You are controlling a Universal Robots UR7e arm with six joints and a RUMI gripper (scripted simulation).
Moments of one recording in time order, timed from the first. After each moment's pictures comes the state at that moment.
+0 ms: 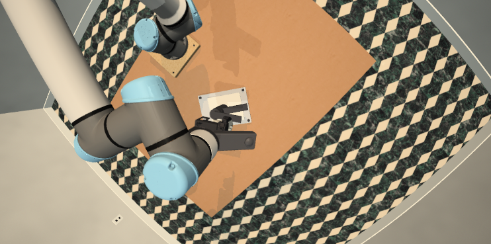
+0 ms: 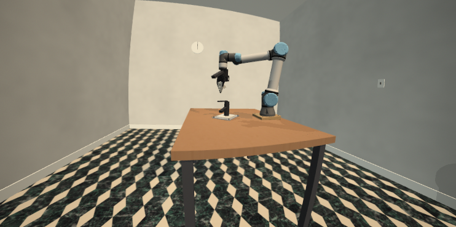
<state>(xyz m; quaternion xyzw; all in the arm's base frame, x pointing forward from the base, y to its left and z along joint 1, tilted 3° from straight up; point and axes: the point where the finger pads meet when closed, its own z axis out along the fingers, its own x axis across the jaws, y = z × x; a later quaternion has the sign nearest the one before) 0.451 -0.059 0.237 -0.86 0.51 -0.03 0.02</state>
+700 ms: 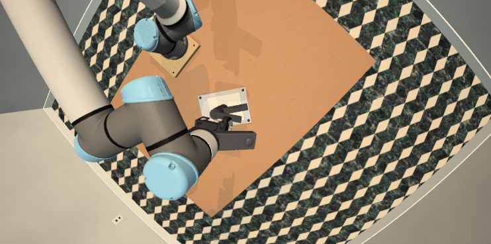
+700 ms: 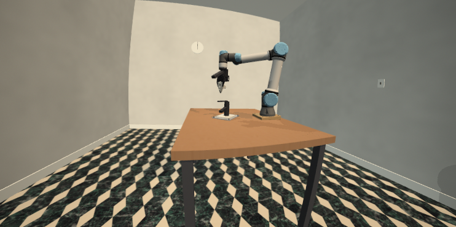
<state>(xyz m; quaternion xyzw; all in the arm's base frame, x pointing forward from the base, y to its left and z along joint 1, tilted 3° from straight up) 0.450 -0.059 0.237 -0.86 0.51 -0.03 0.02</state>
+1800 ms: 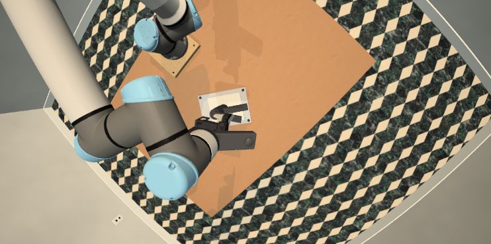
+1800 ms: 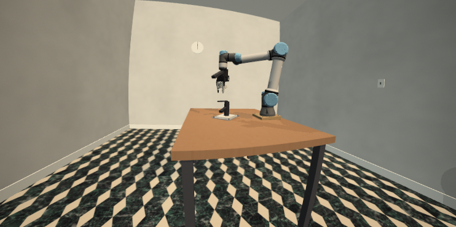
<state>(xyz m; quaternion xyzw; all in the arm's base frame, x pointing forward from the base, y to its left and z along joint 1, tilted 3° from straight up) 0.450 -0.059 0.237 -0.86 0.51 -0.03 0.02</state>
